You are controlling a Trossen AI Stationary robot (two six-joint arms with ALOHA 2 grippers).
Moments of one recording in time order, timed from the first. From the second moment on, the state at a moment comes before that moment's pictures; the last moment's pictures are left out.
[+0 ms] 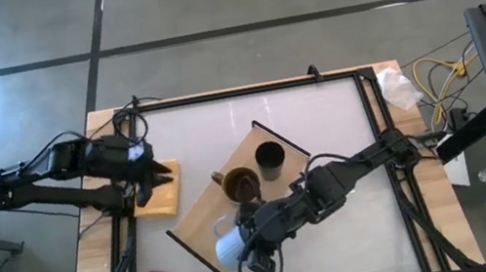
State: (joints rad) left arm 0.00 0.74 1.05 -0.97 0.07 -0.36; right arm 0.43 2.09 2.35 -0.86 -0.02 0.92
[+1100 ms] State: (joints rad) left arm -0.22 0.95 1.06 -0.51 0.31 -0.52; right arm 0.38 2.13 2.34 -0.78 -0.06 0.80
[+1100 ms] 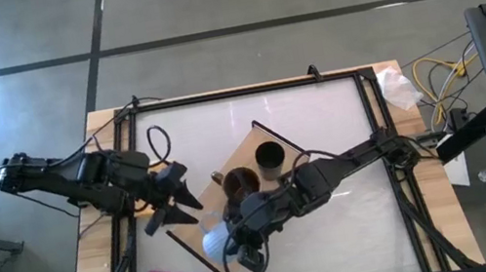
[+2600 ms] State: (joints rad) left arm -0.22 1.03 1.06 -0.43 0.36 -0.49; right arm 0.38 2.13 2.34 -0.81 -0.05 0.76
